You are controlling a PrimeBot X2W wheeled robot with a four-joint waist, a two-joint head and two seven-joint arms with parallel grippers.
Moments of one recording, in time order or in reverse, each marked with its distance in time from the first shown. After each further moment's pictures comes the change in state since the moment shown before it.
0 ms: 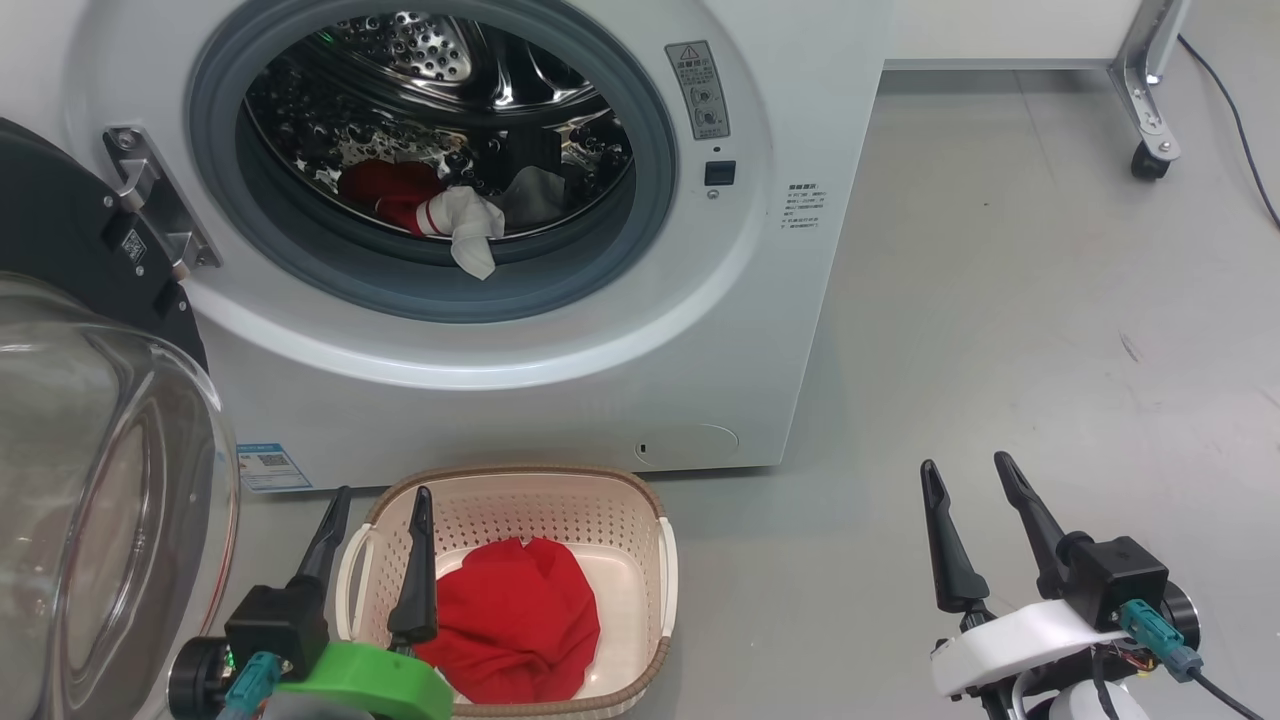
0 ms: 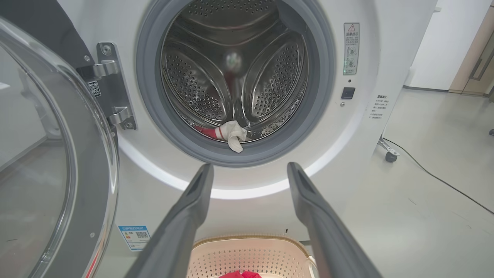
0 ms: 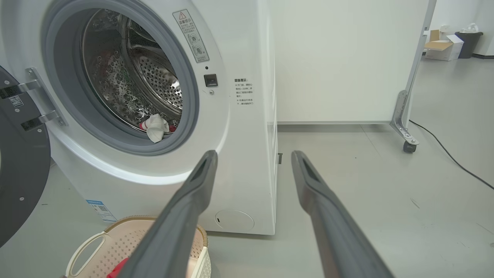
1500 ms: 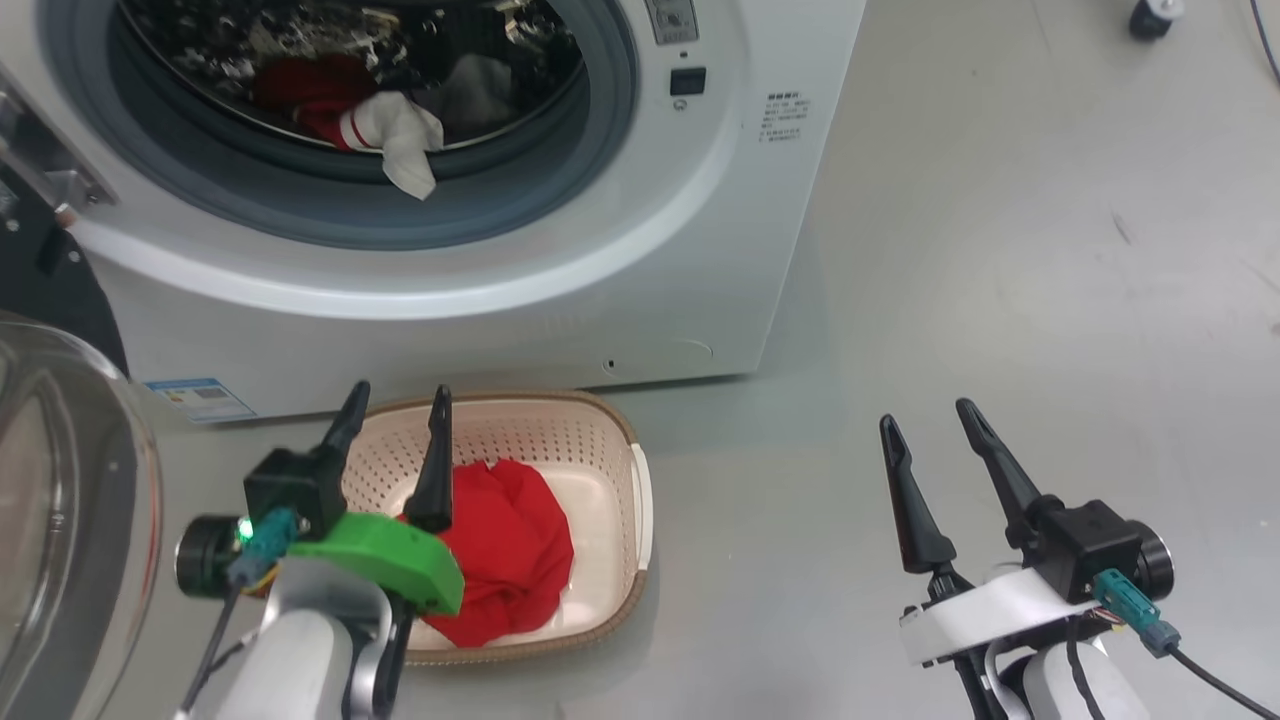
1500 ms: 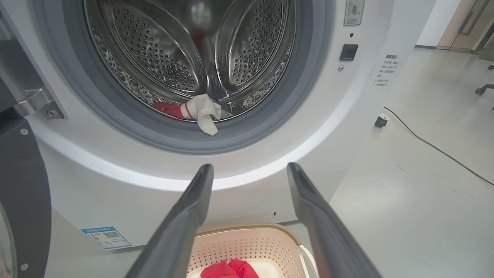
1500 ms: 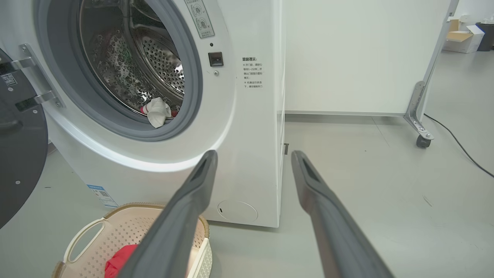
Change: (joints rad) left arm -0.179 0.004 -0.033 0.023 -0.001 0.017 0.156; right arm -0.044 -0.002 0.061 -0.072 -0.039 0.003 0.000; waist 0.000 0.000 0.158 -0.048
